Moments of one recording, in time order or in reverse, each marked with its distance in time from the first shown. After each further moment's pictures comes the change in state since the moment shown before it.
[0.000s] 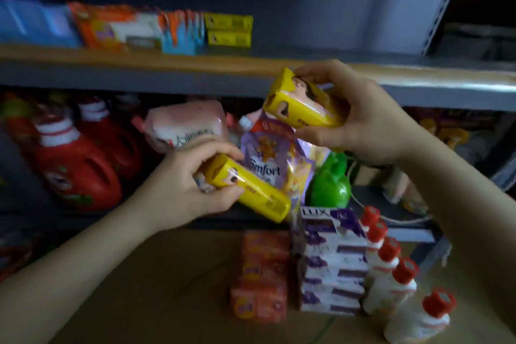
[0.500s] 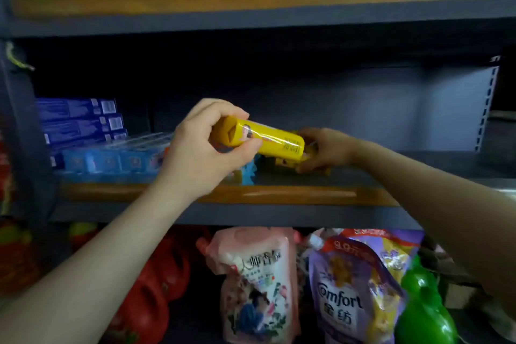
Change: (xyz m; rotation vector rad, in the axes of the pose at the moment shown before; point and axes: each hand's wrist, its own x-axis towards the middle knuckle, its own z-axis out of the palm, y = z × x) left_hand 0.122 -0.024 -0.149 0.212 0.459 0.285; right_hand 0.227 0.057 0.043 -0.264 -0.219 0.176
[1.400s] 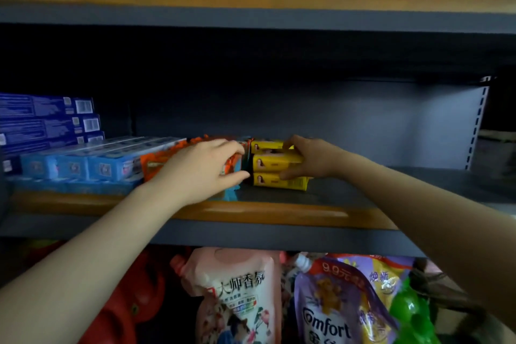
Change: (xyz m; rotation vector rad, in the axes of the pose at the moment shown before) left_hand 0.016 -0.046 0.032 0.623 -0.463 -0.044; right_hand 0.006 -0.014 -0.001 -0.217 0.019 0.091
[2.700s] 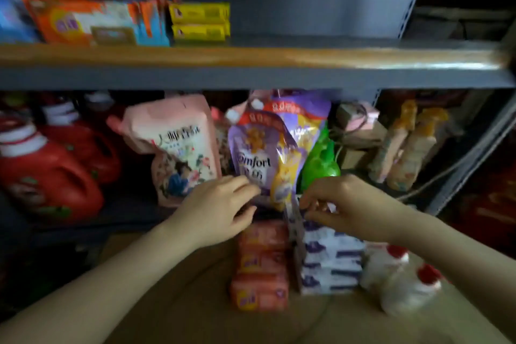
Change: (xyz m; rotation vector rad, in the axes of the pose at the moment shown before) left_hand -0.174 0.165 0.106 -0.331 -0.256 0.329; right_hand -0.310 0.050 0.088 0.232 -0.167 -0.225
